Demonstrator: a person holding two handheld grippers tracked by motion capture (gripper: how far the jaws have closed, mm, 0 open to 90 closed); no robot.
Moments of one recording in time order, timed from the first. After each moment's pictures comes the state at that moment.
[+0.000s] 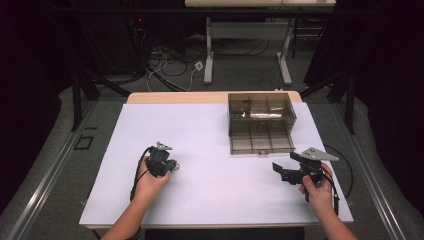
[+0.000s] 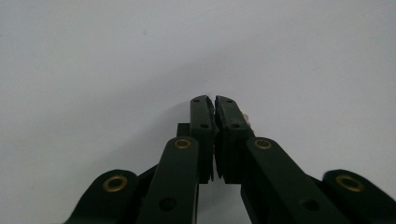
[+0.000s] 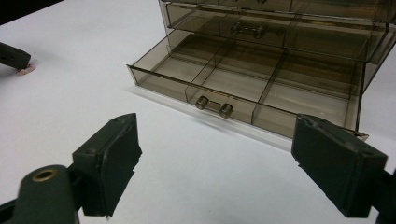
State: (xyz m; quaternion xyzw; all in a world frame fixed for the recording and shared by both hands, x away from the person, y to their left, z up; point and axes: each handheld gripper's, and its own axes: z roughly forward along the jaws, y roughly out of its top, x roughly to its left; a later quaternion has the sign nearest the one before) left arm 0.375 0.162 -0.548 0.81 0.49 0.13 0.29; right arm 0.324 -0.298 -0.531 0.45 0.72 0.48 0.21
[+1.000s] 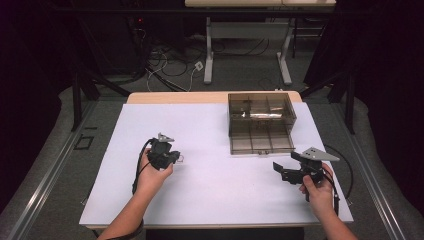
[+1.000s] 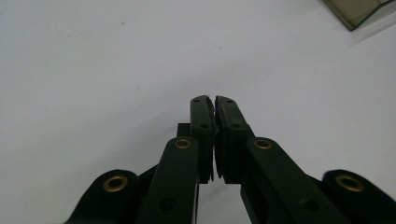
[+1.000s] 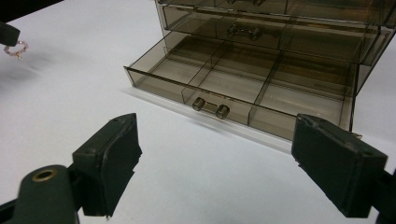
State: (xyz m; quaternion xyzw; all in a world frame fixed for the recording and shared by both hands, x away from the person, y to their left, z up) left arm 0.381 0.150 -0.513 0.81 0.47 0.14 0.32; right arm 0.323 -0.299 -0.531 0.46 0.72 0.47 0.22
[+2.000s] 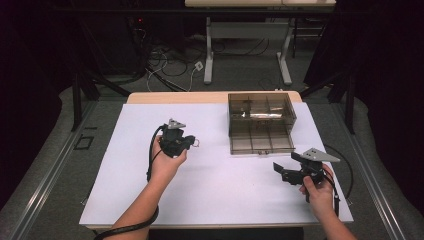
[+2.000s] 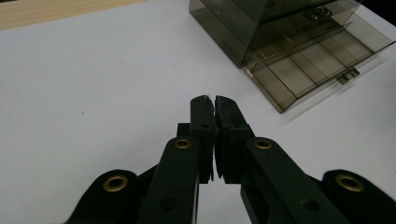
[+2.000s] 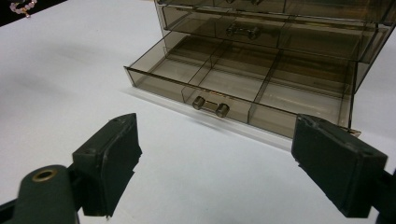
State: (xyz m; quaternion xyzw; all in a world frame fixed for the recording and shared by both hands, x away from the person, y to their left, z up) left arm 0.396 0.113 -0.477 0.78 0.45 0.15 0.40; right arm 0.321 -0.300 -0.531 0.45 0.72 0.48 0.22
